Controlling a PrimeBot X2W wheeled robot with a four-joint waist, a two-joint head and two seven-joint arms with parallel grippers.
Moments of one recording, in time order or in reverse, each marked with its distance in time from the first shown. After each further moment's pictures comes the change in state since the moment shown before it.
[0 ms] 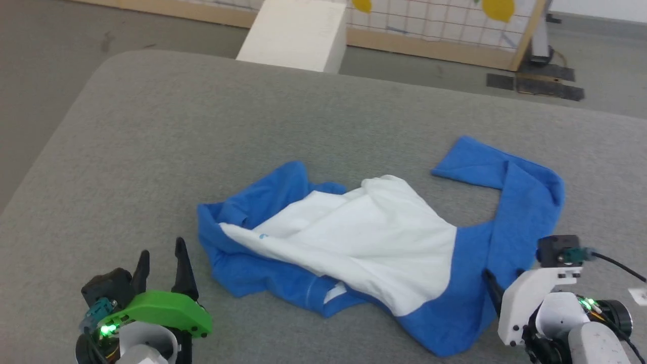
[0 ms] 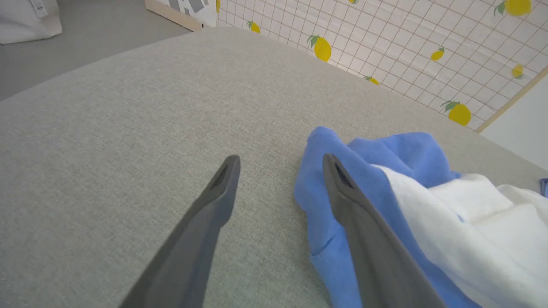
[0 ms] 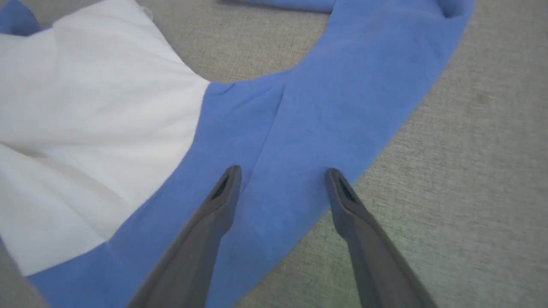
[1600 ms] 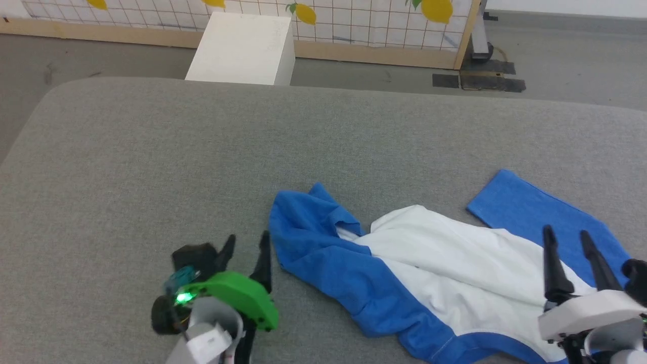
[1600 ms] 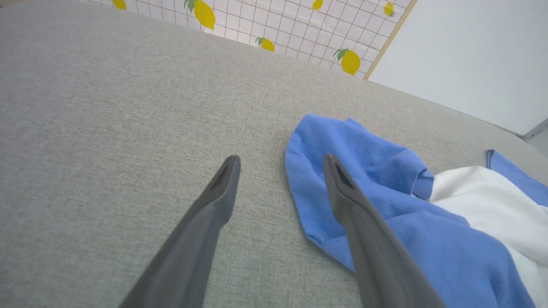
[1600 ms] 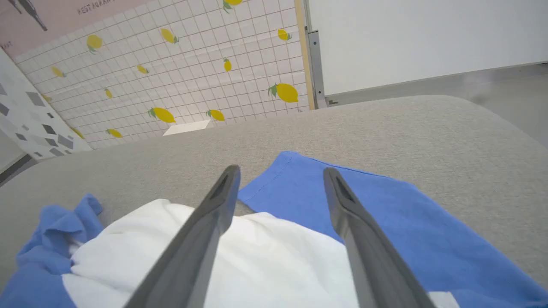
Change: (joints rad) left arm -0.092 -0.194 0.005 0.123 0.235 -0.210 0.128; right arm 0.124 0.001 -0.105 -0.184 0.117 0.000 -0.458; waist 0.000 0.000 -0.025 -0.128
